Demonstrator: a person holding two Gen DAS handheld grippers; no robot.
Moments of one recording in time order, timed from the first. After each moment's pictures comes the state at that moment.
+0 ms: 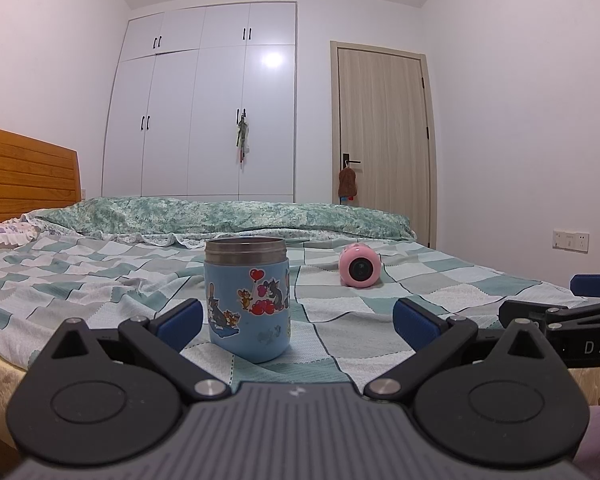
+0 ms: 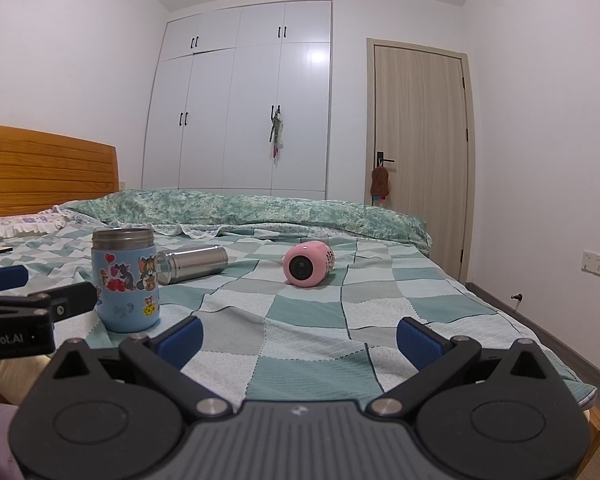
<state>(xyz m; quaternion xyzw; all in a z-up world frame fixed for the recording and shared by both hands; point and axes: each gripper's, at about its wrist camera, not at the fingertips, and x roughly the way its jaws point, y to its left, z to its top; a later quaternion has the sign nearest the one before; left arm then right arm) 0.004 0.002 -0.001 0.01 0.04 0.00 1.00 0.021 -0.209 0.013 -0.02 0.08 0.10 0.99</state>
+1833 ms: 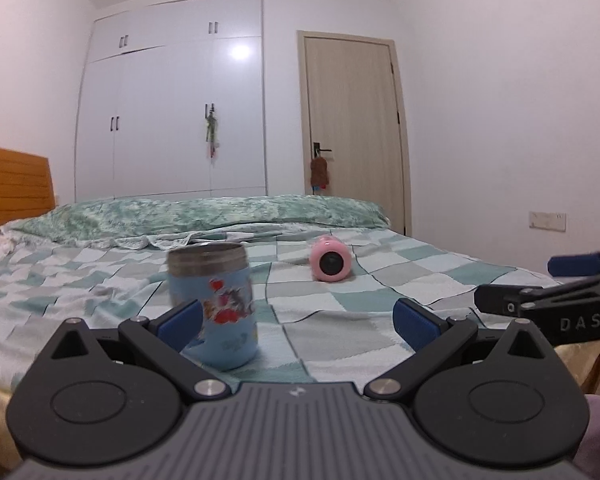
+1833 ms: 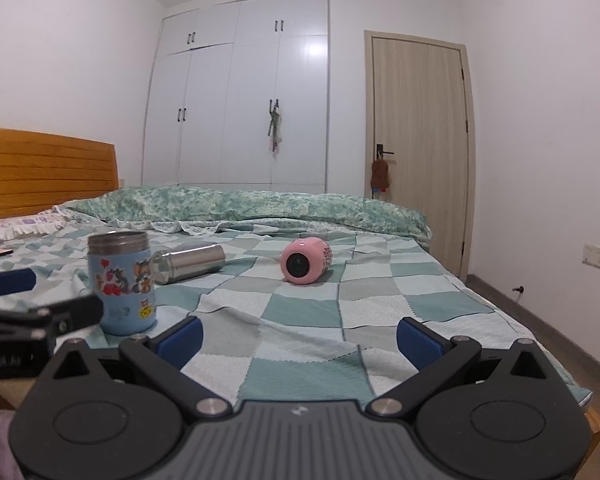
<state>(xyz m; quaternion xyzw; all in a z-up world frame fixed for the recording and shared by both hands) 0.012 -0.020 0.016 0.04 0.06 -0.04 1.00 0.030 -0.224 0.022 -0.02 0.10 0.09 0.99</state>
